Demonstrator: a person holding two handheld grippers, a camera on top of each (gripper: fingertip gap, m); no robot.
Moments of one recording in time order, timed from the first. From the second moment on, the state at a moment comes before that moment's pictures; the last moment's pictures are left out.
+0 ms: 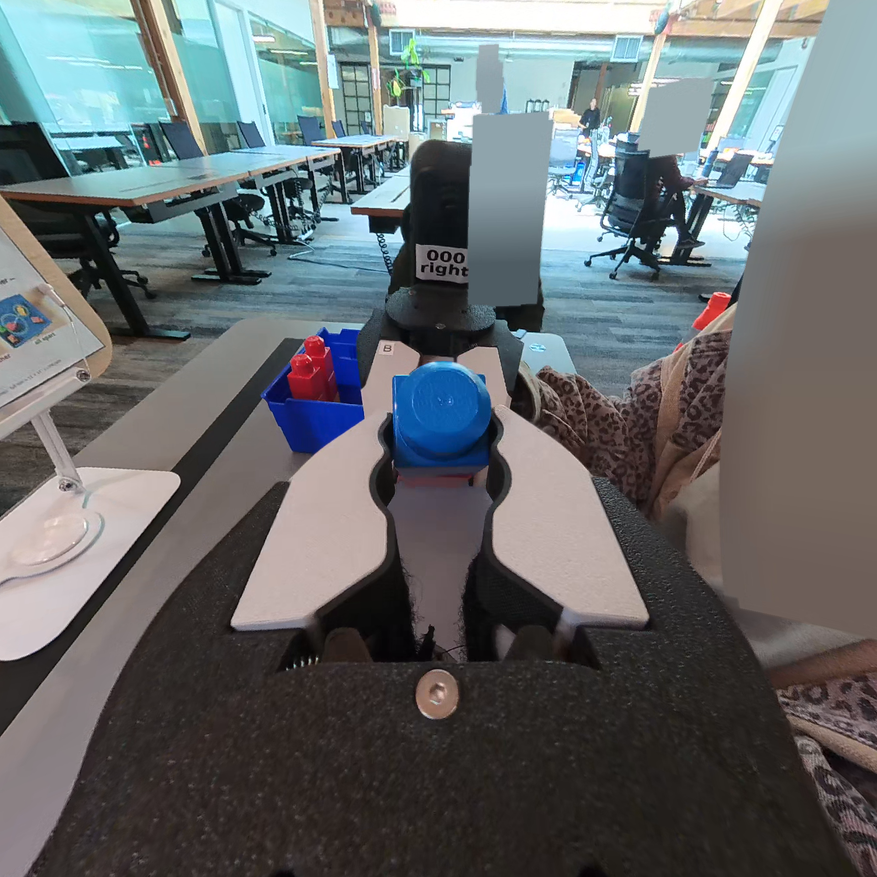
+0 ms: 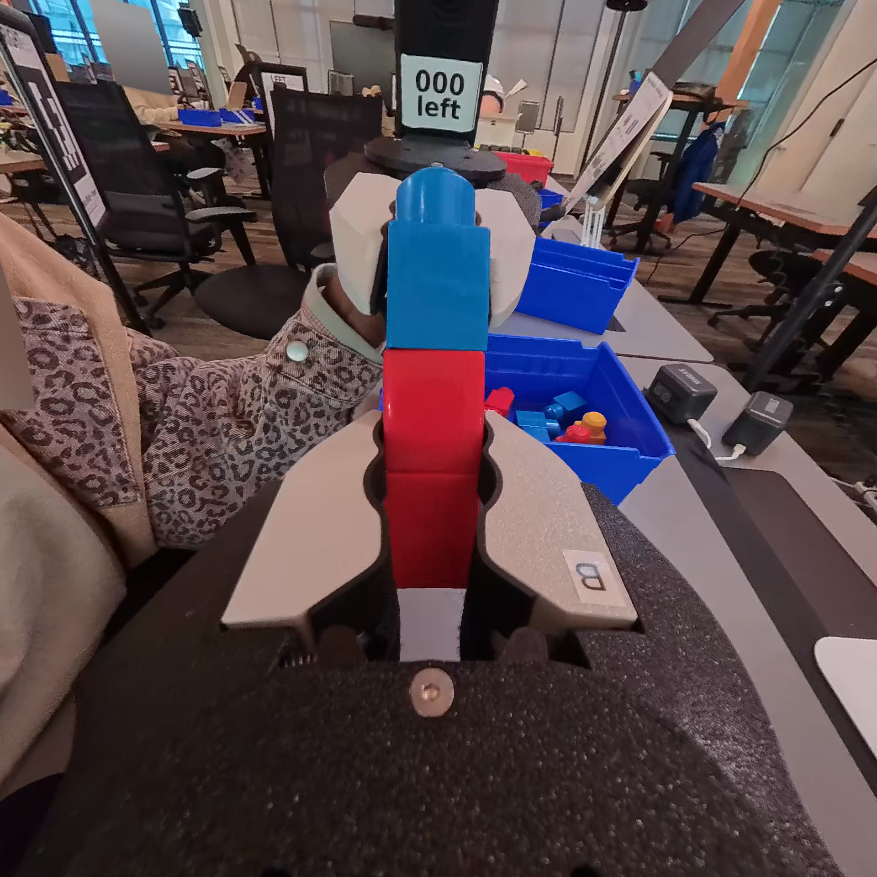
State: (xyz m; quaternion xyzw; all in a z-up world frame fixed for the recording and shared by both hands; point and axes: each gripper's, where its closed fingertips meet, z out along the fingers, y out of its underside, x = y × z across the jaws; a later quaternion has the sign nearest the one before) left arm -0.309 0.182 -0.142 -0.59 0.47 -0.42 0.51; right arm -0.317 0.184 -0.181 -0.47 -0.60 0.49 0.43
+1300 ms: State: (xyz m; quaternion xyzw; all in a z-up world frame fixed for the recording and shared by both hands) left arm -0.283 0.214 -0.096 -0.52 0.37 -0.43 0.64; right arm -0.287 0.206 -0.123 -0.40 -0.44 0.63 0.50
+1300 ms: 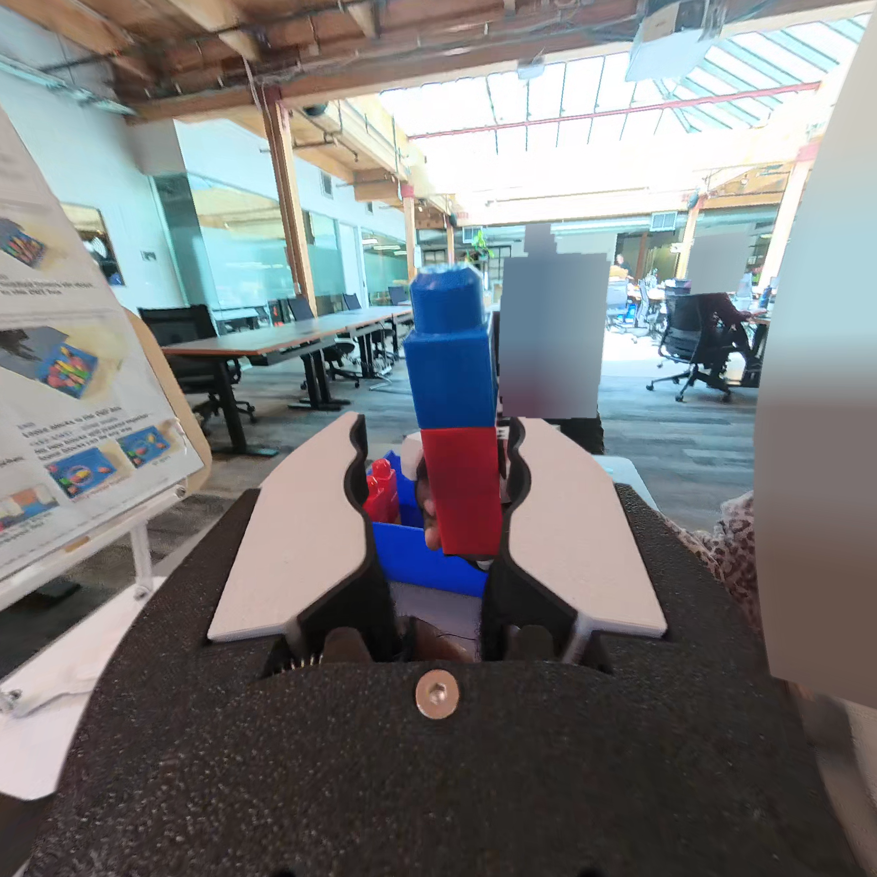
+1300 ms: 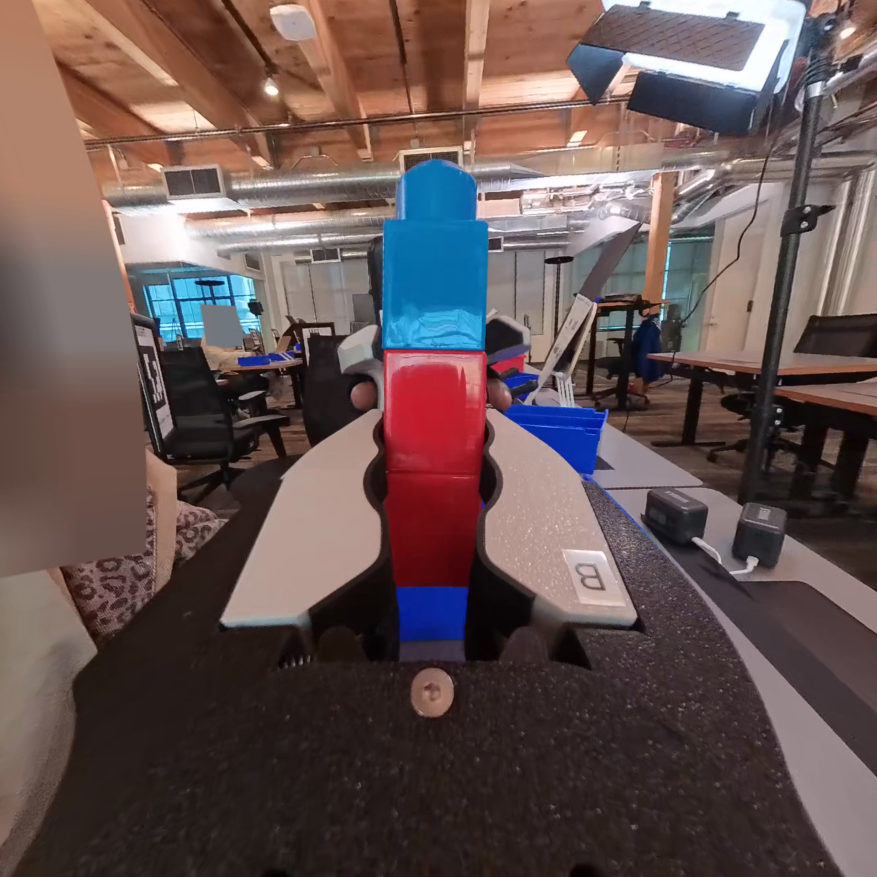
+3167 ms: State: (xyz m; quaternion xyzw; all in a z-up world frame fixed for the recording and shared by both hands) left arm -0.508 0.237 -0.071 -0.51 0.01 -0.21 0.83; right arm -0.023 0.325 -0.118 -0.67 -0.14 0.20 0.71
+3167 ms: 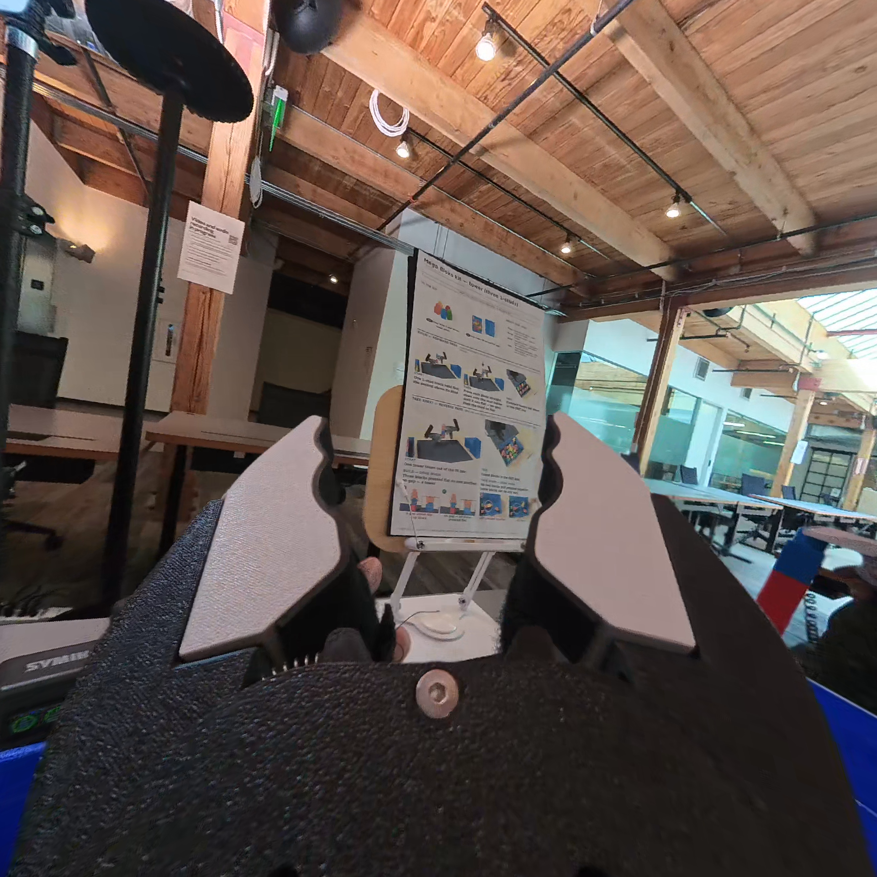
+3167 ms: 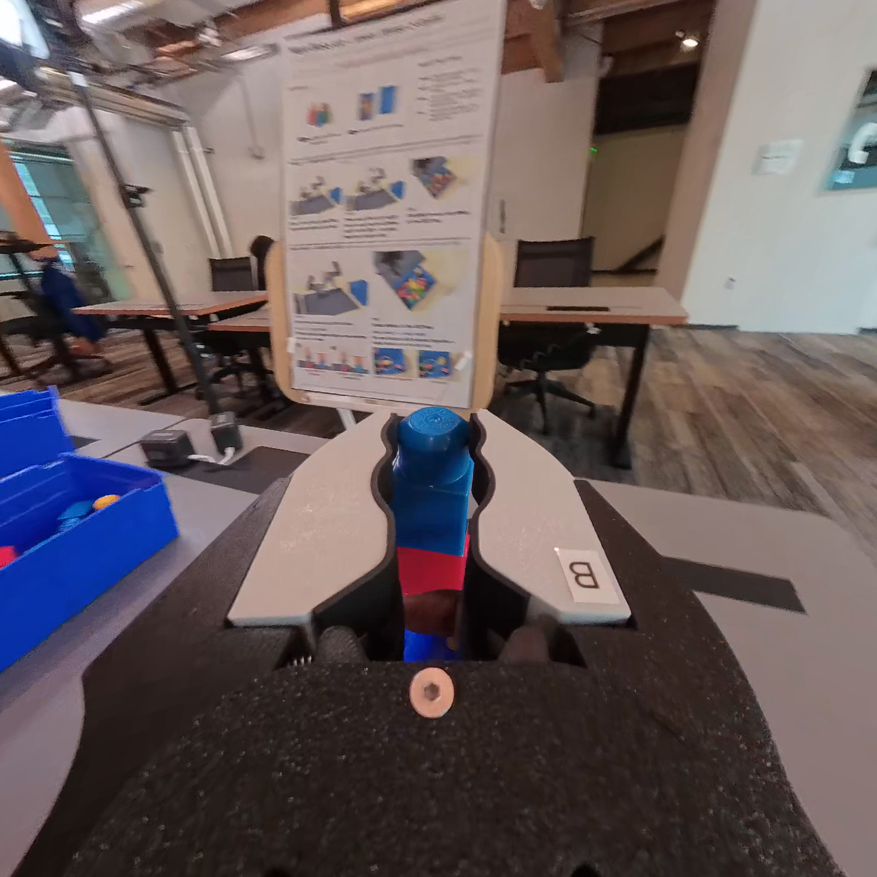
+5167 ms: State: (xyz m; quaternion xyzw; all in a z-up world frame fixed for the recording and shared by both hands) left arm -0.483 0.245 -0.092 -0.59 0.08 -0.20 0.78; right arm 0.040 0.431 -0.279 -0.74 -0.05 0.05 0.67
